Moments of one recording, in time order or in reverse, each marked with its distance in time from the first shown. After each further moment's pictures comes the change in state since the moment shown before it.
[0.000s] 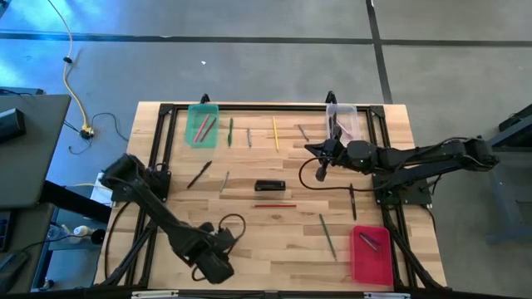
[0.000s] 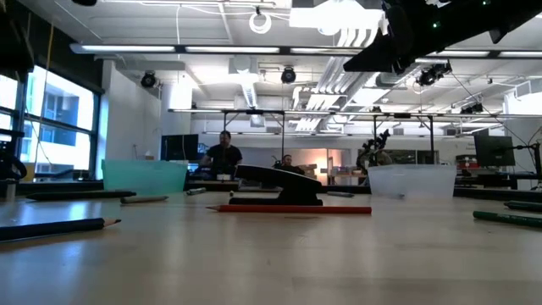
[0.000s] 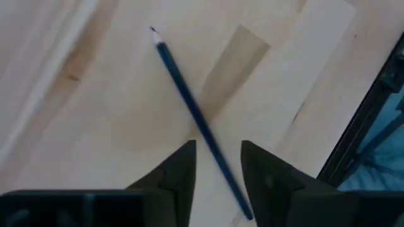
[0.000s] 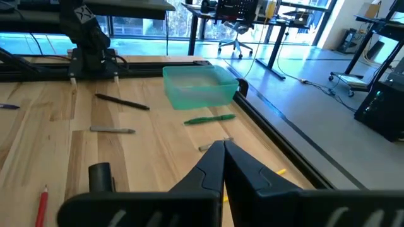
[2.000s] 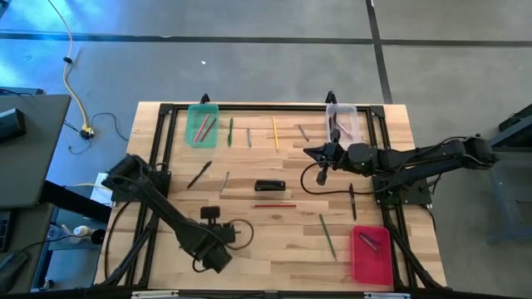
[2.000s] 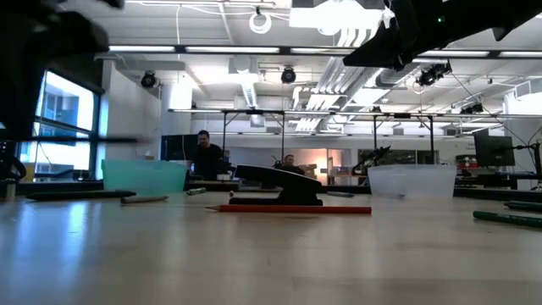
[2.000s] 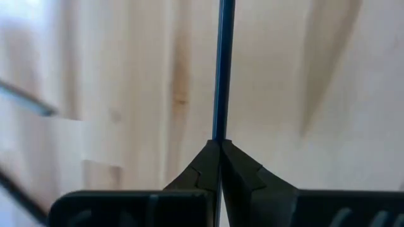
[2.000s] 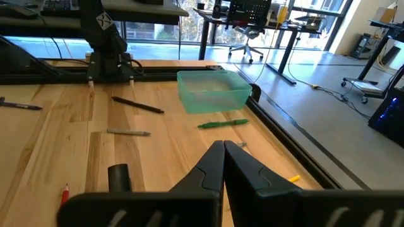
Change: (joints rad) left arm 0.068 0.023 0.067 -0.327 -0.061 0.511; right arm 0.043 0.000 0.000 0.014 -0.006 0.002
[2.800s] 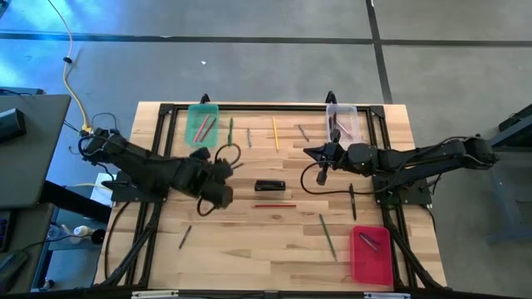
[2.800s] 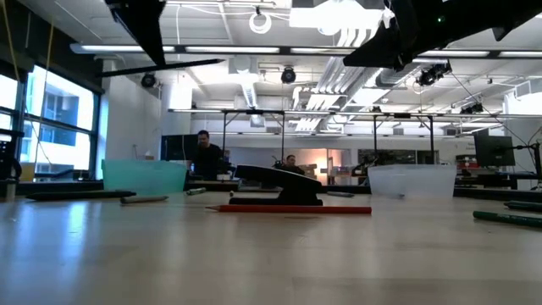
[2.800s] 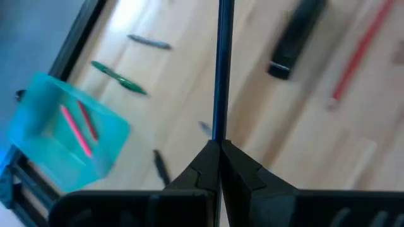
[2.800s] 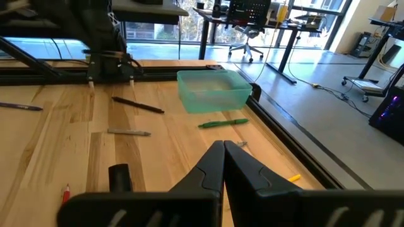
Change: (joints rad) left arm 0.354 -0.361 0.003 -0.207 -0.309 0.042; right arm 0.000 0.000 0.000 -0.001 0.000 0.007
